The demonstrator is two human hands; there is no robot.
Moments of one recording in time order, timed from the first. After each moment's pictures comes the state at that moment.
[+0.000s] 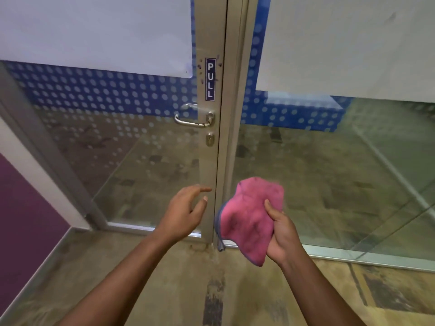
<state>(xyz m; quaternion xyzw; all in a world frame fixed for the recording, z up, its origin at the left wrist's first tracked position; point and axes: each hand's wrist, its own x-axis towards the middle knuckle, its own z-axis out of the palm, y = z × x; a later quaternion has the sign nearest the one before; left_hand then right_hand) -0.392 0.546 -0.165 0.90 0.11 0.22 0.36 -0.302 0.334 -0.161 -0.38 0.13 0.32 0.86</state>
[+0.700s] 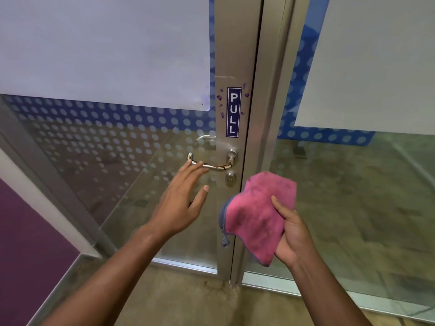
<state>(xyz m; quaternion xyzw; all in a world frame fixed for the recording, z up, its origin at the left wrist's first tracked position) -0.249 0.693 -0.122 0.93 0.07 0.28 0.24 -0.155 0.465 -0.130 -0.35 0.08 0.34 0.87</state>
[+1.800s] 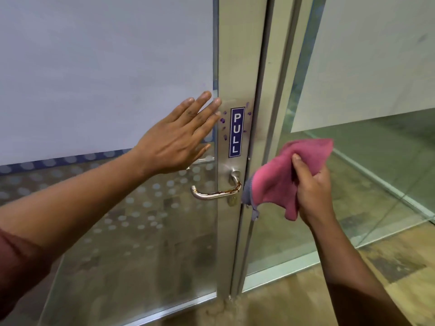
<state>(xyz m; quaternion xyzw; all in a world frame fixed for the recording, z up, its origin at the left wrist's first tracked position) -0.112 0.857 0.013 0.84 -0.30 0.39 -0.24 -0.150 0.563 -0.058 -0.60 -0.05 -0.21 0.77</state>
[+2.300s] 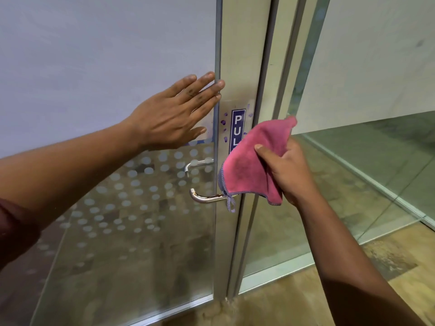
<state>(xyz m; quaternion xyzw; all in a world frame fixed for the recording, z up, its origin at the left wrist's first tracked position) -0.083 0.874 0.055 0.79 -0.35 0.41 -0.29 -0.130 0.598 -0.018 -0.71 -0.11 -0.12 0.69</state>
